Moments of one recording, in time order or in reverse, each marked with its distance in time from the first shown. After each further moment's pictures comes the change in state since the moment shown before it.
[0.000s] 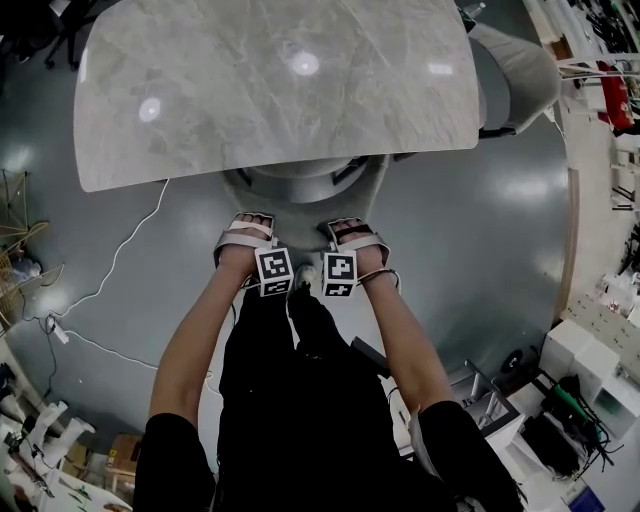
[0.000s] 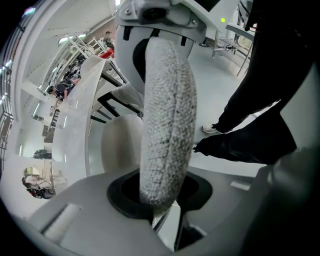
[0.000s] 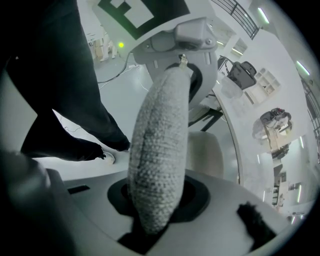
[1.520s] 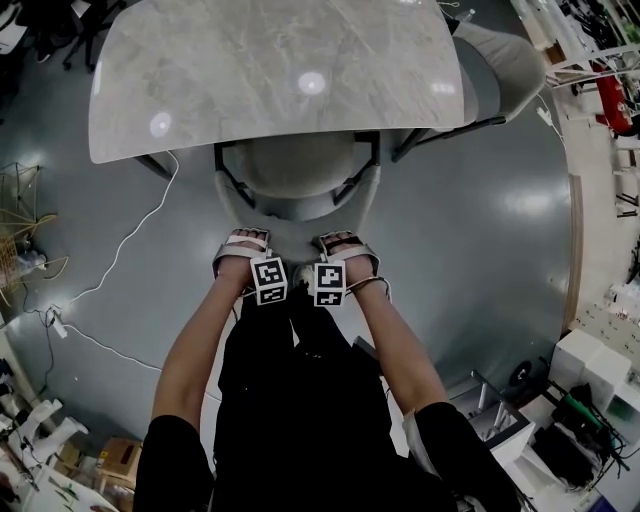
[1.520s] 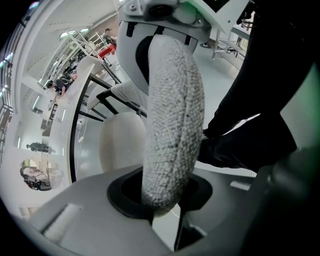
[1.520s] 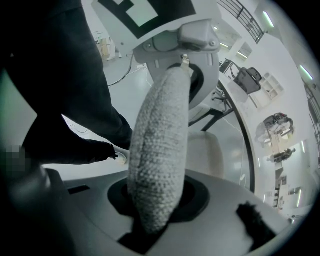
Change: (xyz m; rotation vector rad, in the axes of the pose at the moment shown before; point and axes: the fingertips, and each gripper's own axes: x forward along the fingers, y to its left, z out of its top) left arm -0.026 -0.111 0.035 -0.054 0.031 -0.026; right arm -0.024 0.112 0.010 -0.038 -0.008 0.007
